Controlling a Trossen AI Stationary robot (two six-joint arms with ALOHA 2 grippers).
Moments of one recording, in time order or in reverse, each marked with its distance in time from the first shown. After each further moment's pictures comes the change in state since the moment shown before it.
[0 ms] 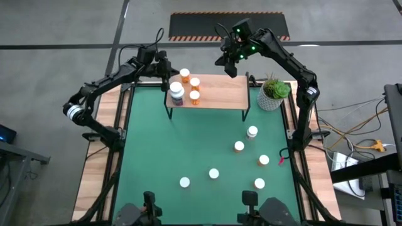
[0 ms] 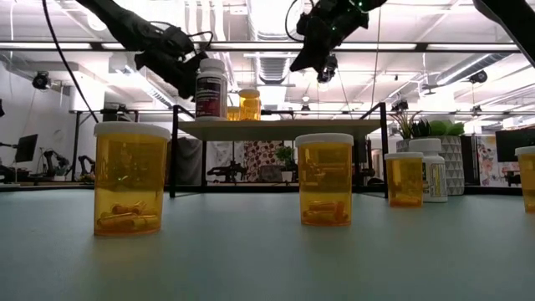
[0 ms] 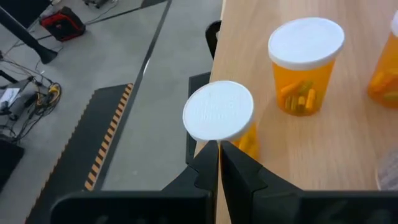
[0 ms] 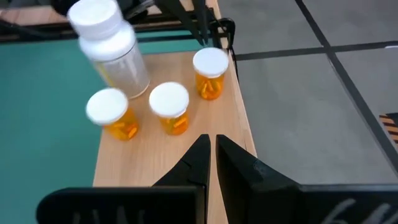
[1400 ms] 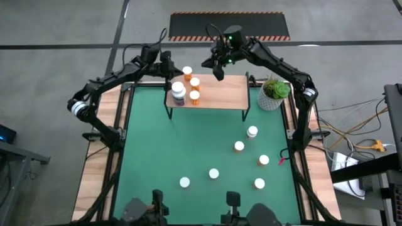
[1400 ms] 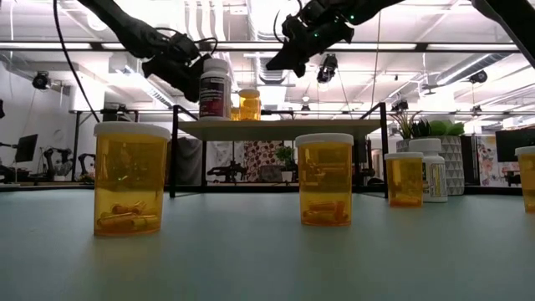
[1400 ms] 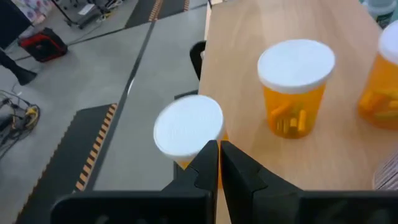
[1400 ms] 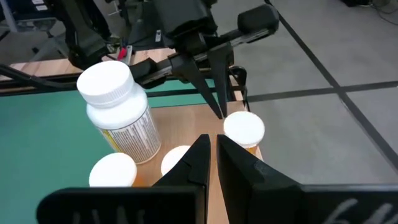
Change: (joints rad) left arm -0.003 0.076 0.027 0.060 0.115 0.003; right arm 0.070 -0.002 -0.165 0.393 -0.050 0.180
